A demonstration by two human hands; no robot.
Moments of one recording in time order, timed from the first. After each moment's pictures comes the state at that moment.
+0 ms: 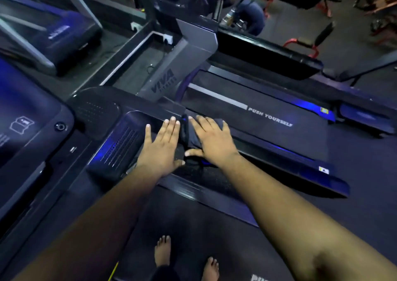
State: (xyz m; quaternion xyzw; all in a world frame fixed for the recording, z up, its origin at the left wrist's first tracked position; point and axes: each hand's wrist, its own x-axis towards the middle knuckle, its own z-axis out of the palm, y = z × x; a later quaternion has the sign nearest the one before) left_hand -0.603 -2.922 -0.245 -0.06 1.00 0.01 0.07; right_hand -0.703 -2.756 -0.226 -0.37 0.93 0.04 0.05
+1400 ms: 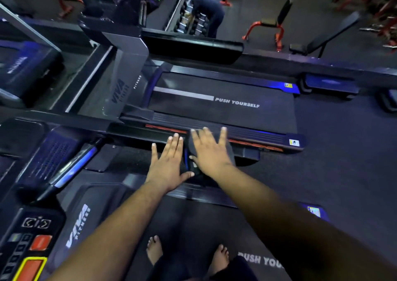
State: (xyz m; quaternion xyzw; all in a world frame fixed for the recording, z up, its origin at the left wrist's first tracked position) left_hand -0.616 -2.676 -0.217 0.01 0.99 0.05 0.13; right_hand -0.679 -2.521 -0.226 -0.25 0.97 0.02 0.05
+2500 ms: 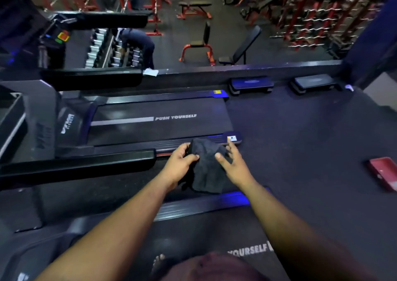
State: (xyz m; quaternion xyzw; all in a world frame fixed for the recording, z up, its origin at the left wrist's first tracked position) left_hand -0.611 -2.341 -0.155 0.00 0.69 0.70 0.20; right_hand -0.578 -2.143 -0.190 0.11 0.80 -0.59 0.04
